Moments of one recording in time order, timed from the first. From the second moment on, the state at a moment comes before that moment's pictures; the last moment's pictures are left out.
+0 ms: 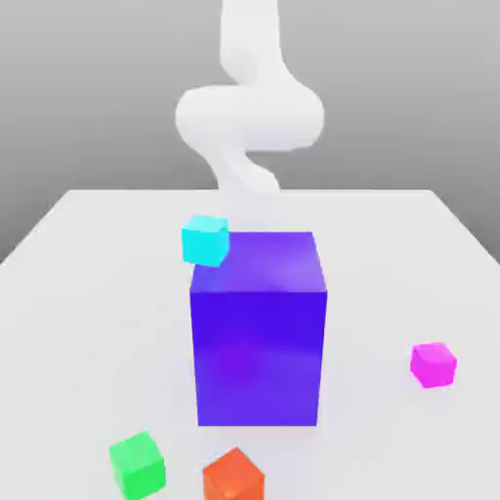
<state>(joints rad) 0.08 -0.71 0.00 -2.34 0.01 2.35 0.69</state>
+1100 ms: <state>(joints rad) 0.69 0.31 0.07 -2.69 -0.14 3.00 -0.09</state>
